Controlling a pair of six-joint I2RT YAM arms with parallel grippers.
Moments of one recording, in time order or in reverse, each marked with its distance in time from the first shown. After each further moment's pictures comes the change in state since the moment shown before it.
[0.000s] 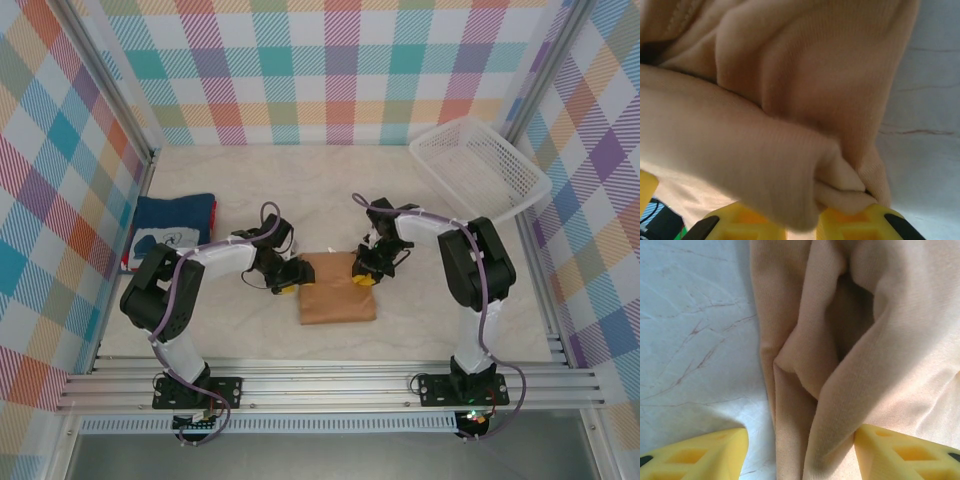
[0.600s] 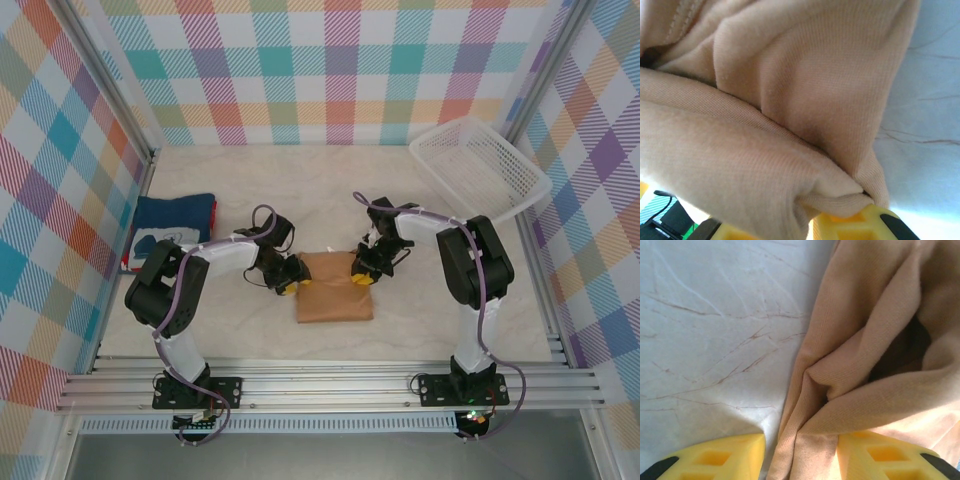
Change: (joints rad) left arm -0.005 0.050 0.018 0.010 -0.016 -0.252; right arm -0.003 0.020 0.002 0.010 -0.049 0.007
